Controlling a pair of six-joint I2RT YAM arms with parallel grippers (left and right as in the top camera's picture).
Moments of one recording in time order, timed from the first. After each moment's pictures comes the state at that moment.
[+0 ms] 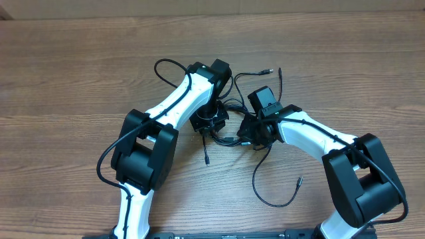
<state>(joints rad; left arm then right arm) -0.51 2.16 1.66 -1.20 0.15 -0.90 0.45 1.81 0.99 -0.46 -0.23 0.86</state>
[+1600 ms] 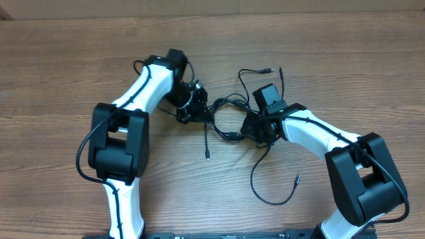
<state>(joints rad) -0.24 2.16 1.60 -1.11 0.76 -0.42 0.41 1.81 0.99 -0.45 -0.28 0.80</state>
